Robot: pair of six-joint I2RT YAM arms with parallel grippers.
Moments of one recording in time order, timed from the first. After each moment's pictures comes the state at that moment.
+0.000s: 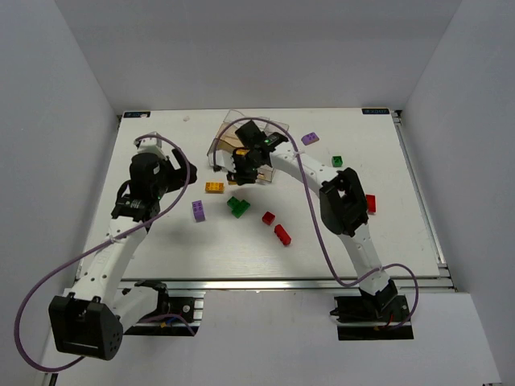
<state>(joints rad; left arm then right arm) -0.16 1.02 0.84 -0.26 -0.07 -0.38 0.75 2.33 2.06 -0.82 -0.42 -1.08</state>
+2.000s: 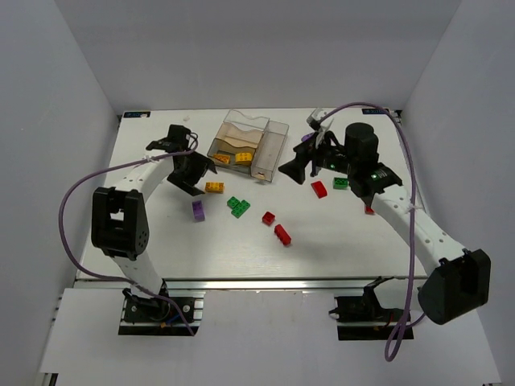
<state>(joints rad) -0.18 1.75 1.34 -0.73 0.14 -1.16 0.44 1.28 1.11 -0.08 -0.66 -0.06</state>
